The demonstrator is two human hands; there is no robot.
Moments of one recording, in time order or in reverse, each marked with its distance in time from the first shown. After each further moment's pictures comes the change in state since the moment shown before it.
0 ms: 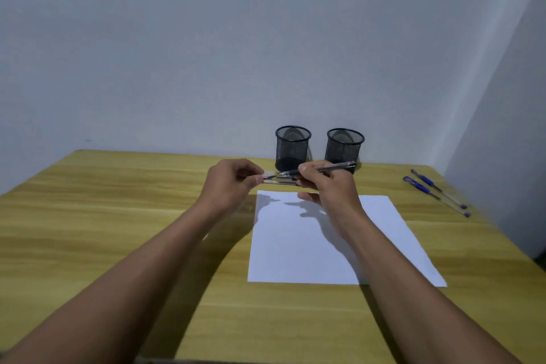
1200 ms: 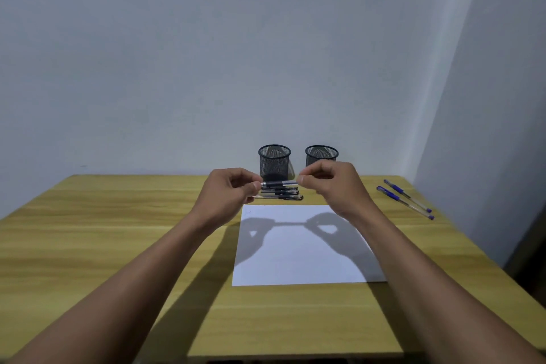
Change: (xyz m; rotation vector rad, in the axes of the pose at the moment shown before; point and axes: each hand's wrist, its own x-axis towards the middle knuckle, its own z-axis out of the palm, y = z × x) left_hand -0.028 0.057 -0.002 -0.310 -0.058 -0.045; right_hand -0.014 -0.052 -0.050 -0.387 -0.080 -0.240
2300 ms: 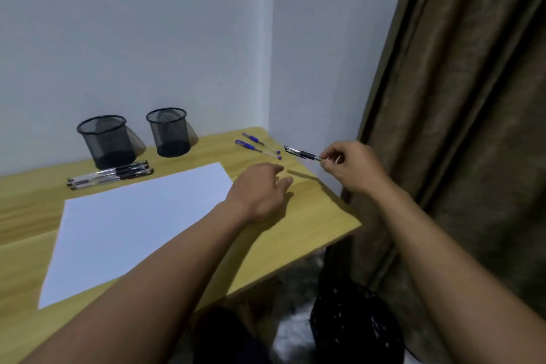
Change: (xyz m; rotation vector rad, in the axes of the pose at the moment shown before) left_hand -0.038 0.033 0.289 0.608 -0.574 0.350; right_hand -0.120 0.065 -0.251 -0.818 0.363 0.235
